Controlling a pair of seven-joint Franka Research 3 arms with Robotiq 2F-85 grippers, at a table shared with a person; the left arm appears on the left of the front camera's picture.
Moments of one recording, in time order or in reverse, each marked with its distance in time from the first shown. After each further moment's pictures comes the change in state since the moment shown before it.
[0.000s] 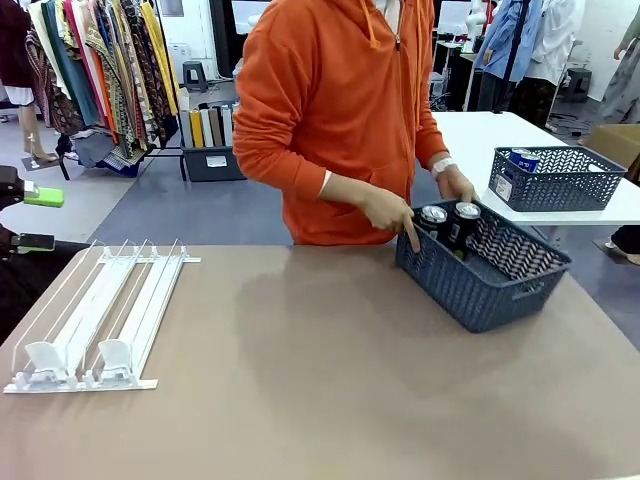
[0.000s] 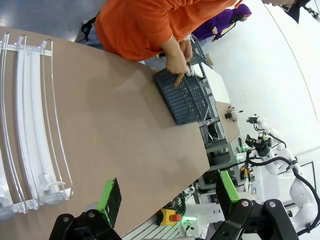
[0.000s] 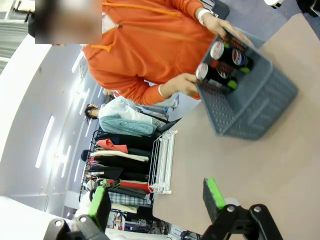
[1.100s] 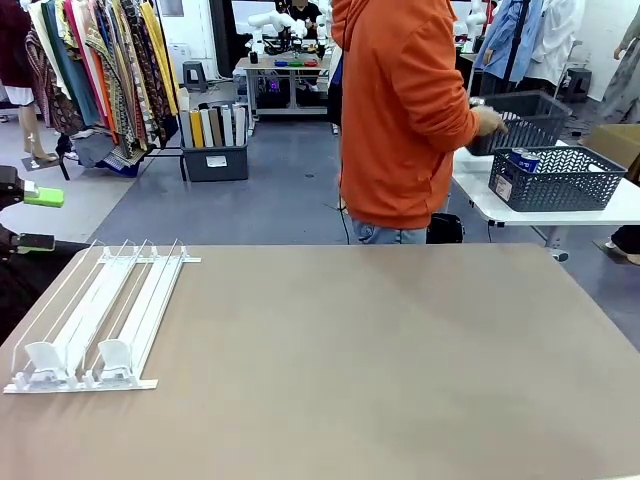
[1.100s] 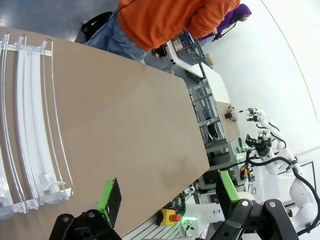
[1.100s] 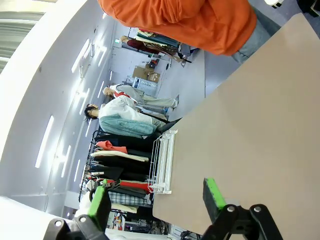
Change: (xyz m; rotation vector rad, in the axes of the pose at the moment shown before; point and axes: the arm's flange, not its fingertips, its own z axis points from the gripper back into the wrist) left arm 0.000 0.000 0.000 0.000 0.000 0.000; right arm 0.000 0.000 0.000 0.000 0.000 0.000
